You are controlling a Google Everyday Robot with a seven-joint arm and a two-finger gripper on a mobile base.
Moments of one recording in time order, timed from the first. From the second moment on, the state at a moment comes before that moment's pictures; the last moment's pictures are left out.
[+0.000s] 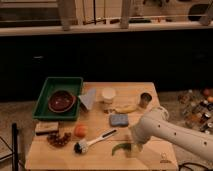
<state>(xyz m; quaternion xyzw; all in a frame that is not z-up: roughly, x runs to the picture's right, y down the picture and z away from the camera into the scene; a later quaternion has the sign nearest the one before) 0.142 0.289 0.754 -0.33 -0.09 0.06 0.94</state>
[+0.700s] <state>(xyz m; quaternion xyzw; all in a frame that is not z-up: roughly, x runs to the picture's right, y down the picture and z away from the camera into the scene) 0.135 0.304 0.767 -0.34 -0.11 0.06 0.93</state>
